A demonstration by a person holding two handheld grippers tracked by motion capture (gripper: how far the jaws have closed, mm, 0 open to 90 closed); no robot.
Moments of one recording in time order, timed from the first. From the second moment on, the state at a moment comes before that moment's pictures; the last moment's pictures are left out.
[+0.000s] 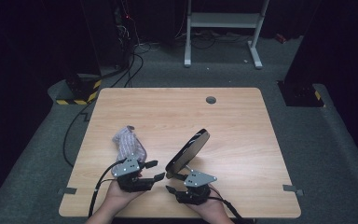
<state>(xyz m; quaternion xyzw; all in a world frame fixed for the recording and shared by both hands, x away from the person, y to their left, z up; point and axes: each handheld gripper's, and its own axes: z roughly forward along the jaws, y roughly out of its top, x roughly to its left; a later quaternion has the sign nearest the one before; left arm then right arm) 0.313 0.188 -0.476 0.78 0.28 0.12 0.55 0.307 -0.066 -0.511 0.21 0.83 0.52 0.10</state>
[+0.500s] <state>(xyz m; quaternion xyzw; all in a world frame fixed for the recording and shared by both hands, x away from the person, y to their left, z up) 0.319 0.145 -0.481 0.80 0.25 0.13 0.53 0.304 -0.109 -0.510 0.26 0.81 0.51 0.12</state>
